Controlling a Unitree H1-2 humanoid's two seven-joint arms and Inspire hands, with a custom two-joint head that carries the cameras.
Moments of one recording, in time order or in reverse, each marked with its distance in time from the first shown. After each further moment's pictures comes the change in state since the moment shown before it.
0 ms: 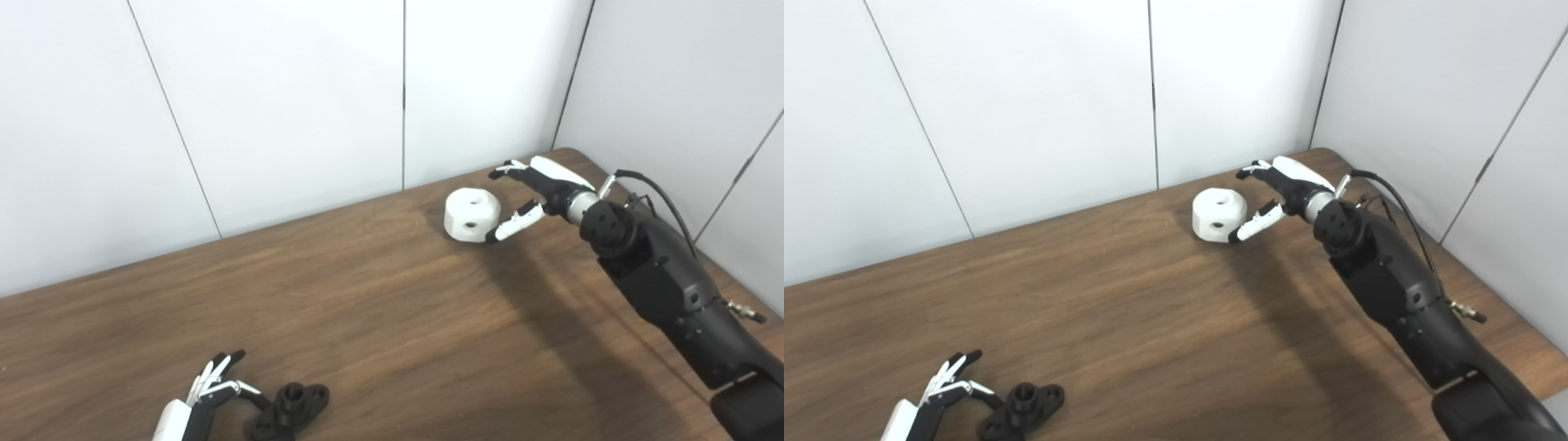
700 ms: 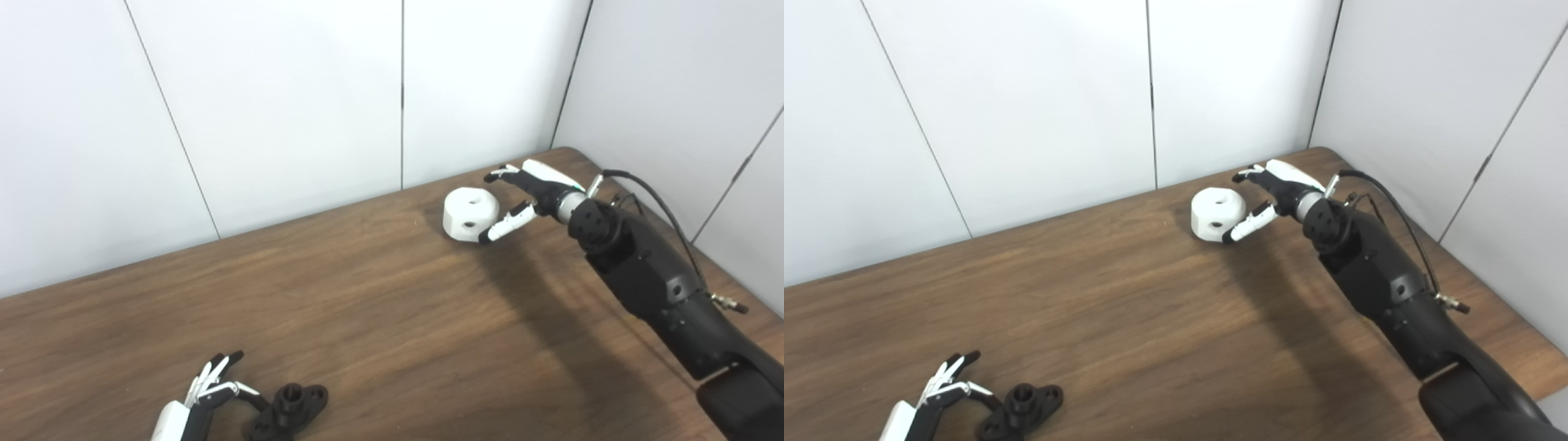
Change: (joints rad) left arm 0.008 -0.002 0.007 -0.008 0.004 0.002 0.000; right arm -0.053 0.025 0.042 0.080 -0.008 0.003 -0.005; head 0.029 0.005
